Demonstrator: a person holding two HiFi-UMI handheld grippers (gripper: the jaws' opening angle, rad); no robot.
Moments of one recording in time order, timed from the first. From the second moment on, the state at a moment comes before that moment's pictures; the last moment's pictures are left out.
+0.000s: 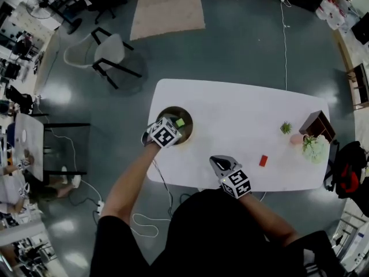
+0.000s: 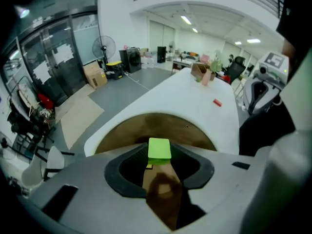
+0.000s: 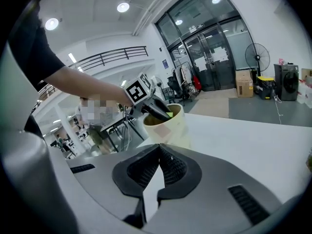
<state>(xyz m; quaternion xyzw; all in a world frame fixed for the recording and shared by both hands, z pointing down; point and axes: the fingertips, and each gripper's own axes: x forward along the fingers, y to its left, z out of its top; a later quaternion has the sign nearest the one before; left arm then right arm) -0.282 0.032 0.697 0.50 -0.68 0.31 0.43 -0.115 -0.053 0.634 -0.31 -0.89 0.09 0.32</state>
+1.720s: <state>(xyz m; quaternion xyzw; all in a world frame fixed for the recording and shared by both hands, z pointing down) -0.236 0.037 0.635 0.54 -0.70 0.25 0.40 -0.090 -0.087 0.600 -0.30 -0.91 0.09 0.29</state>
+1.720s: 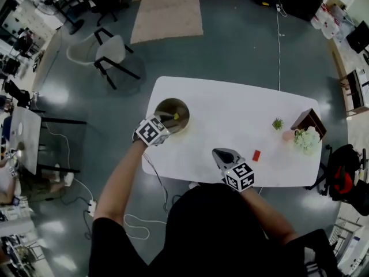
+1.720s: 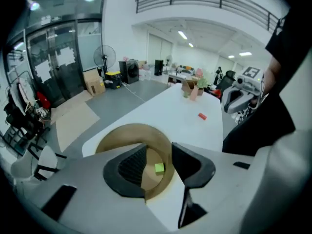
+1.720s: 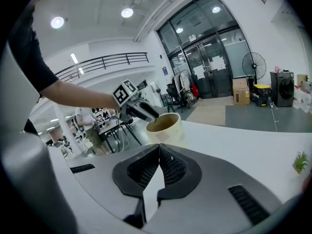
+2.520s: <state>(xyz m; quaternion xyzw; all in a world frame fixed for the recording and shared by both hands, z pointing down) -0.036 0.020 0.542 0.46 -0.87 -0.10 0.15 0.038 -0.192 0.612 -0.15 -0.93 0.04 0.34</state>
